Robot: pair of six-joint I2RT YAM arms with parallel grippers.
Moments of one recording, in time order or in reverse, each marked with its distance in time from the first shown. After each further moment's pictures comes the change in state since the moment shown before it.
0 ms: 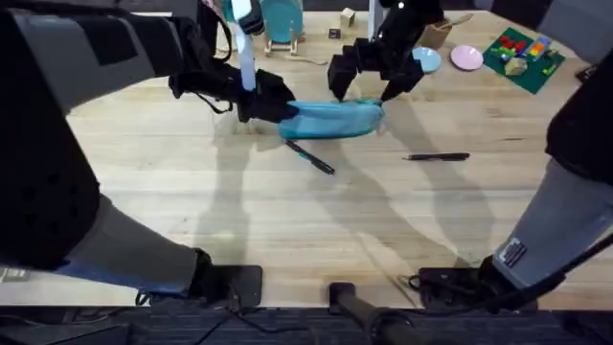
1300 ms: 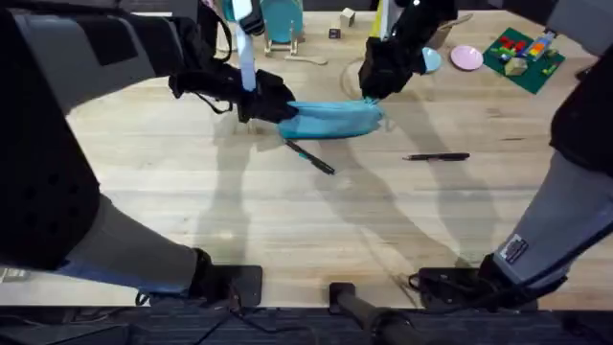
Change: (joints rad) left arm 0.000 0.000 0.000 -0.001 -0.006 0.000; right arm -0.071 0.012 0.000 -0.023 -0.041 -0.035
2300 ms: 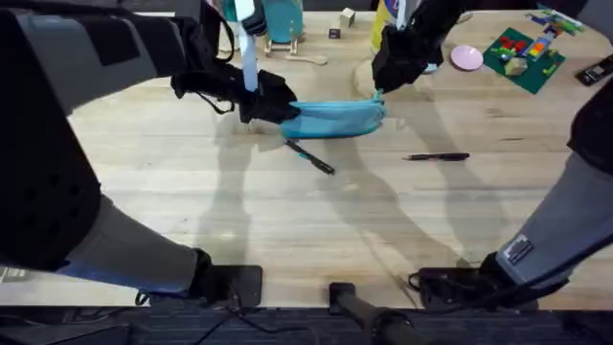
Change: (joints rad) left arm -0.008 0.000 0.000 0.000 0.002 0.000; right arm -0.050 -0.043 0.000 0.000 -0.004 -0.046
